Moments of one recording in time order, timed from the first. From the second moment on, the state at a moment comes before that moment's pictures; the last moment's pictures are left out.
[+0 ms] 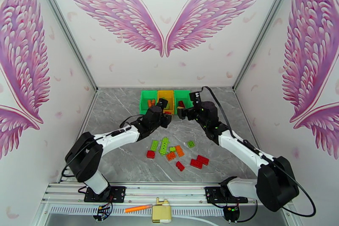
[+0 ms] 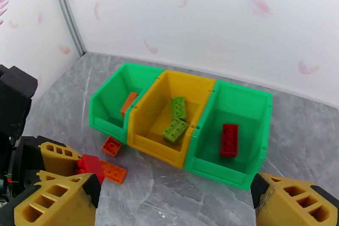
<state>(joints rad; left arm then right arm) -0.74 1.73 1.12 0.13 -0.06 -0.30 0.38 1.26 0.80 0.15 -0.06 0.11</state>
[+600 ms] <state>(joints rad) -0.66 2.27 1.75 0.20 0.14 -0.25 0.34 1.15 0.72 0.13 -0.03 0.14</state>
